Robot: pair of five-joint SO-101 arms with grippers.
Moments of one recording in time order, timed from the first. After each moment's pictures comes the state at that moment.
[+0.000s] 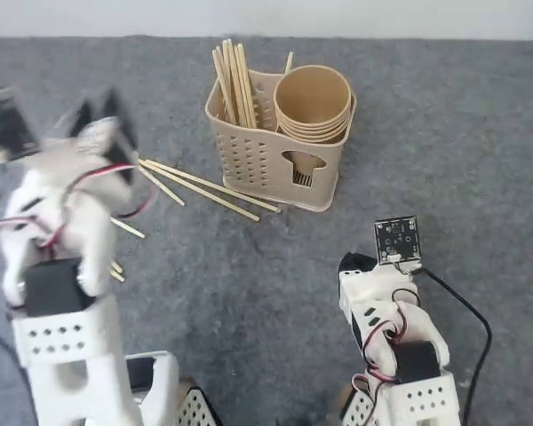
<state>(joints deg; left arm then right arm) -13.9 -51.8 29.3 51.4 20.1 -14.5 -102.7 95.6 56.9 -4.7</state>
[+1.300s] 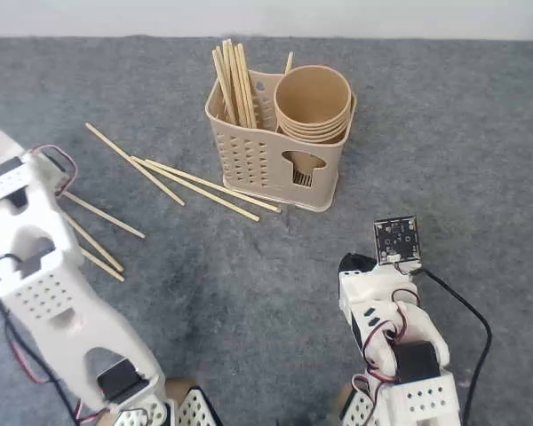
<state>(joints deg) -40.1 39.4 -11.0 46.8 20.4 -14.7 -102.7 95.6 57.6 -4.7</state>
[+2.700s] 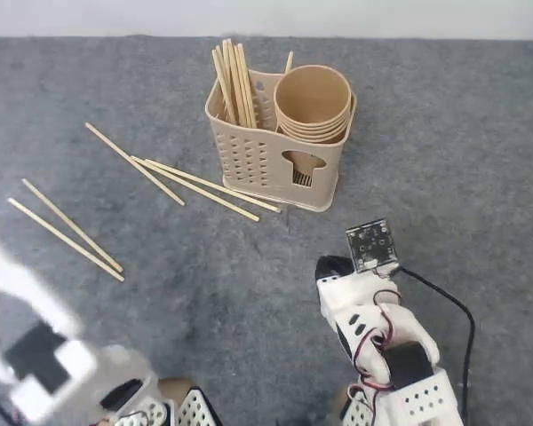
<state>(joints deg) -53.2 -1.9 -3.3 75.6 2.7 -25.5 -102.7 95.5 53.4 -4.6</state>
